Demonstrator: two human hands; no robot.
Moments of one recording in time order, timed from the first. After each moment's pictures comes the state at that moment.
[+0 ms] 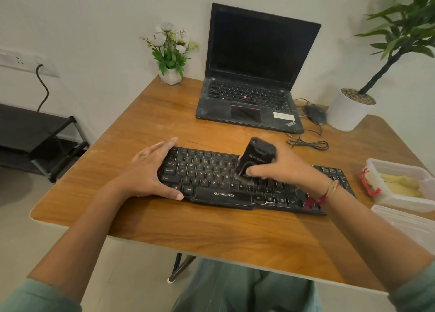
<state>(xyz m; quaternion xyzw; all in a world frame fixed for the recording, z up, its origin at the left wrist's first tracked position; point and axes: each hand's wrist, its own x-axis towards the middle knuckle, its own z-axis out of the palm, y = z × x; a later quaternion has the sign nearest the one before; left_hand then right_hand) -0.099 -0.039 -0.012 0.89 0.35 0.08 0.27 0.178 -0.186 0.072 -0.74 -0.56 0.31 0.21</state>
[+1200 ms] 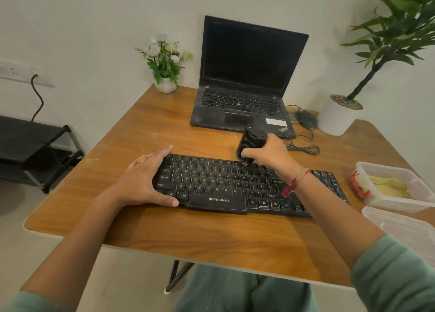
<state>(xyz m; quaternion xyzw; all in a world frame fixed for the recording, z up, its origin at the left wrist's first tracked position) -0.101 -0.034 -0.022 0.91 0.33 0.10 0.24 0.186 -0.153 0.069 -0.81 -0.45 0.22 0.30</state>
